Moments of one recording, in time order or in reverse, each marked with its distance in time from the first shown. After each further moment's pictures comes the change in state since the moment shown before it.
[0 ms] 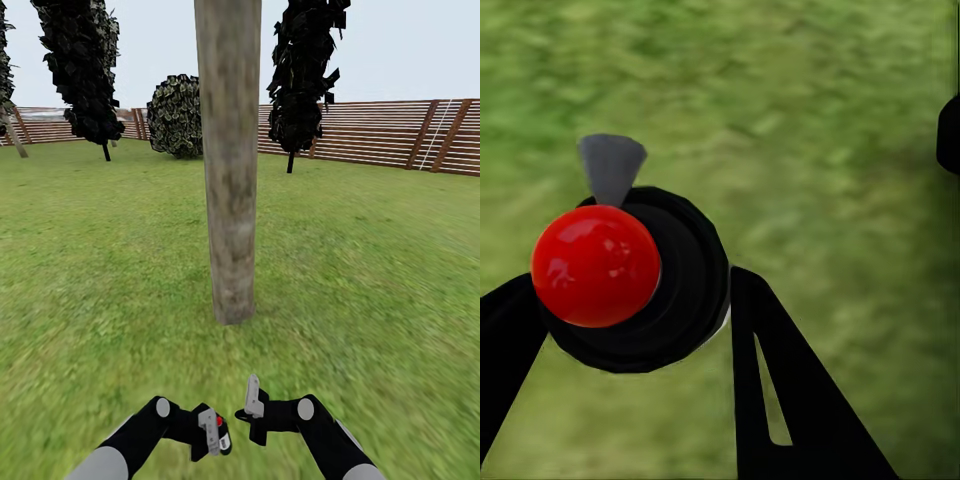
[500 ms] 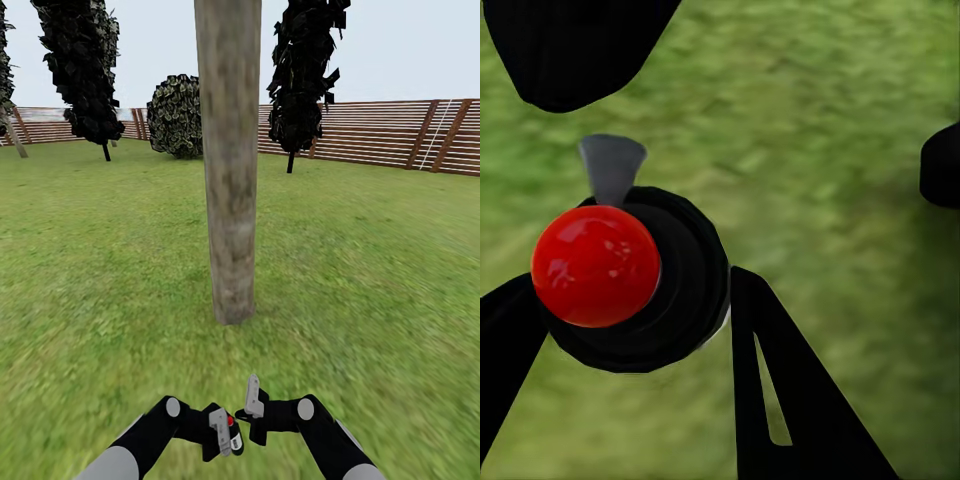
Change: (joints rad) left arm -0.002 -0.048 0.000 0.000 -0.001 -0.002 0.000; right arm 0.000 0.000 0.000 0.000 0.000 0.000 0.000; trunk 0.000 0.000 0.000
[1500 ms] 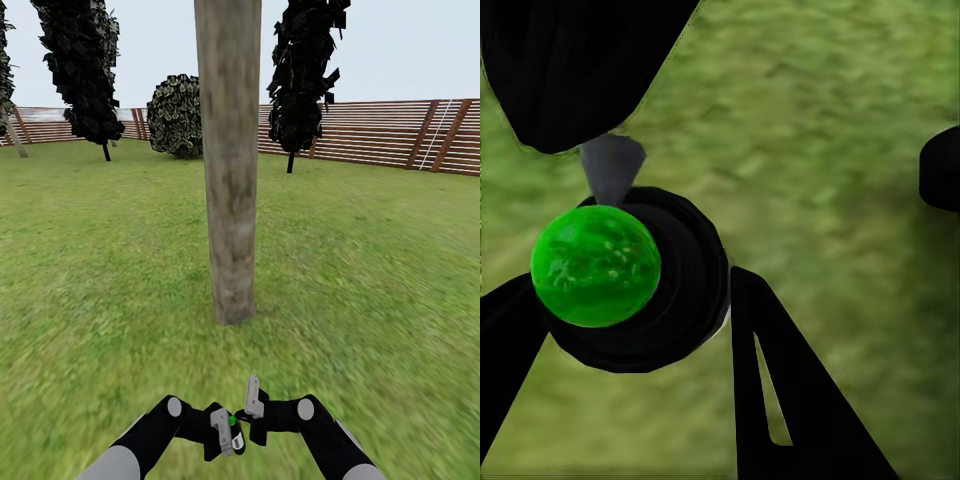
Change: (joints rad) left arm -0.002 -0.005 -0.005 -0.001 -0.001 -0.003 0.001; right arm 0.000 0.000 0.000 0.002 0.001 0.000 0.000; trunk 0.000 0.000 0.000
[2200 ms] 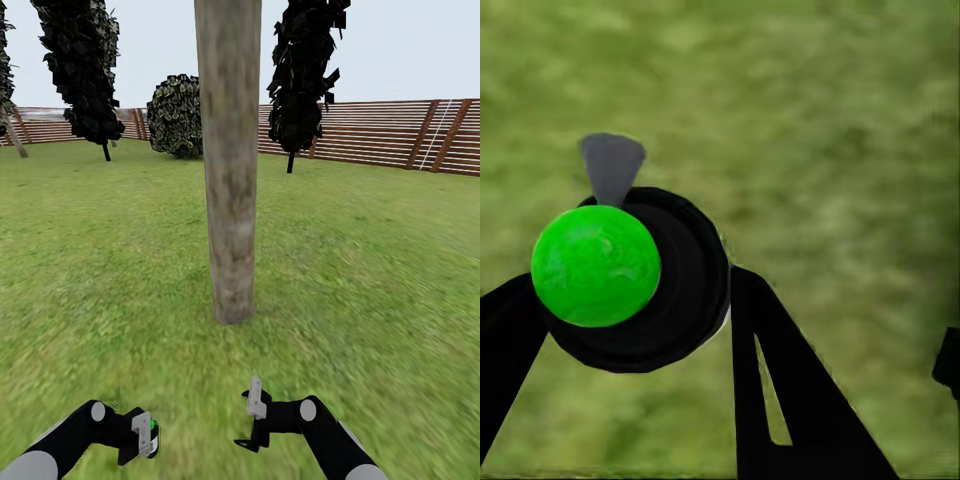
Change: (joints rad) left arm 0.011 0.340 0.006 0.017 0.000 0.000 0.007; right arm 0.000 -0.010 -0.005 0.009 0.006 0.001 -0.003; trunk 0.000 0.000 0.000
